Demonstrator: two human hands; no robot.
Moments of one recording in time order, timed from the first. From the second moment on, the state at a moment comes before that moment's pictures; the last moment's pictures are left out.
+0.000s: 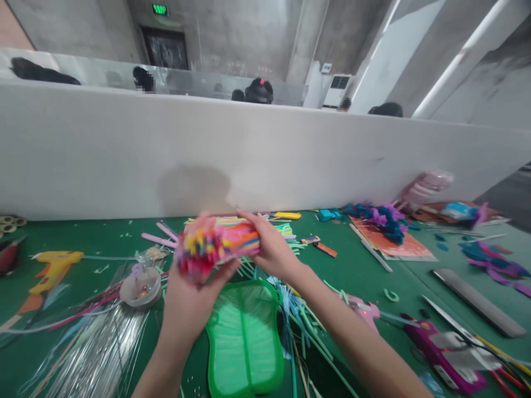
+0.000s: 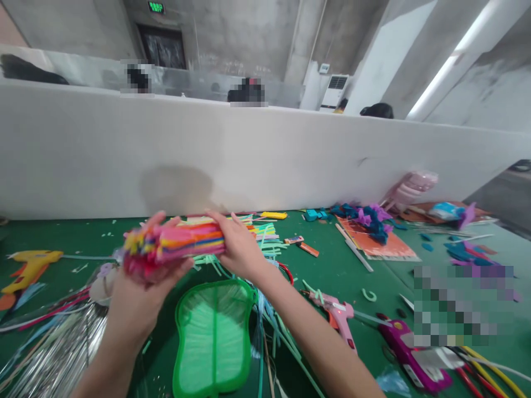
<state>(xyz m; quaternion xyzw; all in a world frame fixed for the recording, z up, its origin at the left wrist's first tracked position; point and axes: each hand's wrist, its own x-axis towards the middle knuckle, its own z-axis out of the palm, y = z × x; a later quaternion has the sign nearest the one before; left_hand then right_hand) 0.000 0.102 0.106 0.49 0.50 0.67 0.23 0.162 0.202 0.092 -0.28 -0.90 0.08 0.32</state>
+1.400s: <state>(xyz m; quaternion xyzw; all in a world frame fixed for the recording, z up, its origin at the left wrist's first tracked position) -0.052 0.092 0.088 0.60 0.66 0.40 0.24 0.197 0.234 0.137 -0.35 -0.87 0.12 0.32</state>
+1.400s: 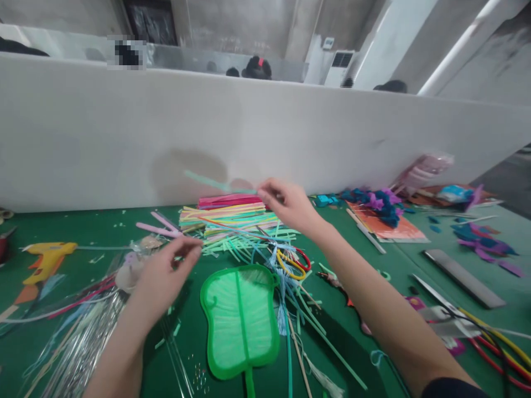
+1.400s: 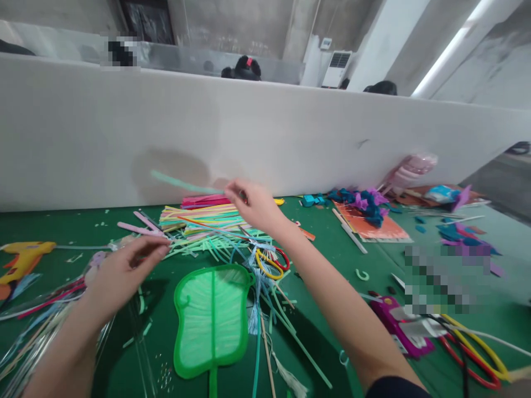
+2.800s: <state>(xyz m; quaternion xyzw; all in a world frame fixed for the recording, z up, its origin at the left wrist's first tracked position) -0.010 0.066 -0.005 0.71 0.69 0.14 0.10 0.203 0.211 0.061 -0.32 -0.91 0.27 -0.02</state>
